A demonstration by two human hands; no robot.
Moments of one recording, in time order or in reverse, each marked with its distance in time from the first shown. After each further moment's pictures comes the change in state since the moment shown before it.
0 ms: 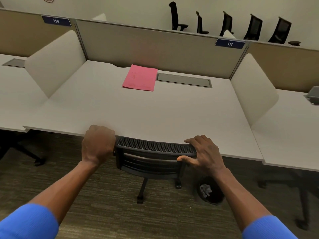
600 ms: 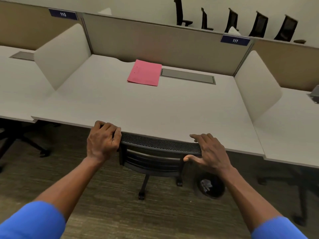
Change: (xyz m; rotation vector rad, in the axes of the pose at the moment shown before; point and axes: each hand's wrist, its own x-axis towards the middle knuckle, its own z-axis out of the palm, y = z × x) left_hand -0.029 -0.003 -0.011 -0.017 -0.026 -0.025; right_hand -0.028 -0.008 -0.006 -0.019 -0.066 -0.023
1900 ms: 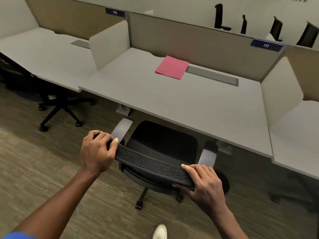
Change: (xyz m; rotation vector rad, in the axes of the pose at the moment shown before) left_hand -0.232 0.044 -0.078 0.037 0.109 -0.326; right_hand -0.208 -0.072 -0.025 0.160 0.190 -0.245
